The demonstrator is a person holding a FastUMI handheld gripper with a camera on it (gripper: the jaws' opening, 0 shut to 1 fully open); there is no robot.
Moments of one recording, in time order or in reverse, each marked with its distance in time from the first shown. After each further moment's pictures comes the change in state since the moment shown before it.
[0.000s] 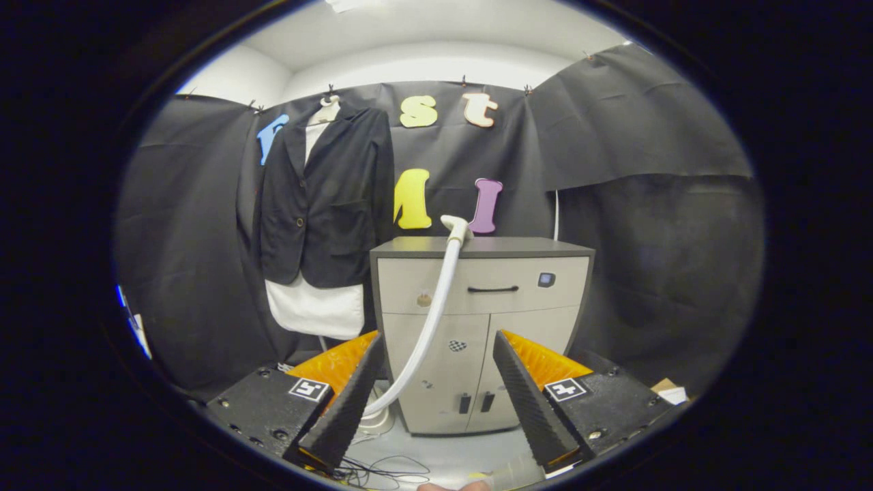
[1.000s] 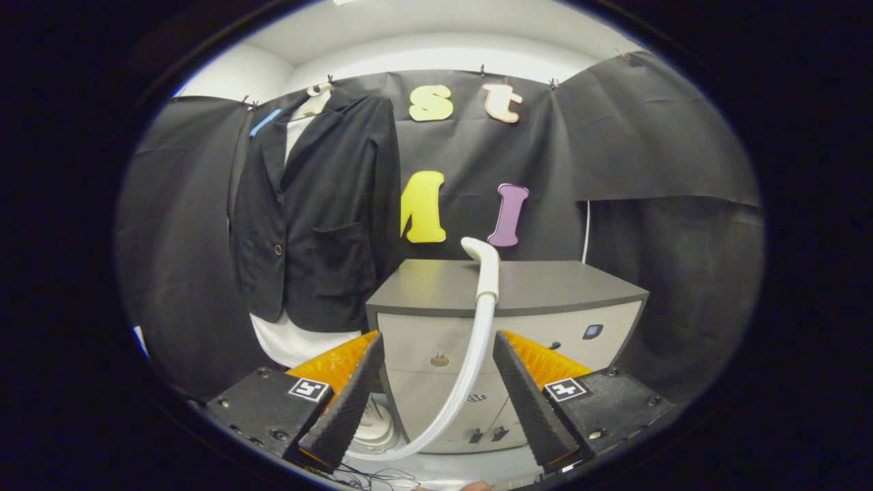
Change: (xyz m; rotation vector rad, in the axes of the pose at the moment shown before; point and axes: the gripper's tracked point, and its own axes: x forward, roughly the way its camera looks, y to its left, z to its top) arm 0.166 0.007 0.110 -0.014 0.037 0.050
